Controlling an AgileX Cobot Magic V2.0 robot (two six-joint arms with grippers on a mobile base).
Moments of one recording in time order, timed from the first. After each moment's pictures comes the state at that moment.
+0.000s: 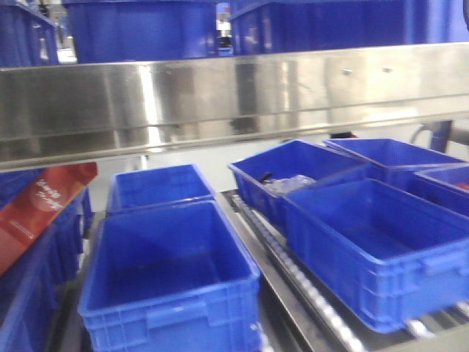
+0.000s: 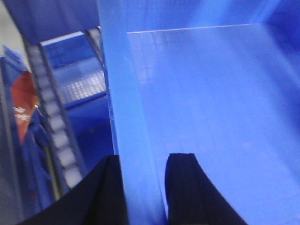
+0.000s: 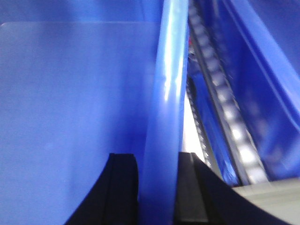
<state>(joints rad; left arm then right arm) -0.30 1.72 -2.21 0.14 1.22 -0.20 0.21 1.72 -2.18 0.03 1.22 0.19</state>
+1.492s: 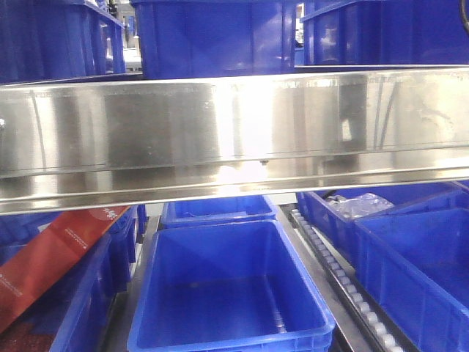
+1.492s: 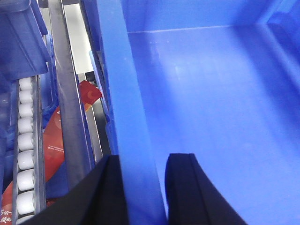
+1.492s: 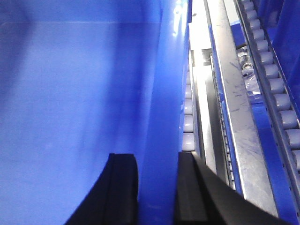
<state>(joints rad) -0.30 1.72 -2.21 0.14 1.22 -0.20 0.21 1.72 -2.18 0.03 1.22 0.19</state>
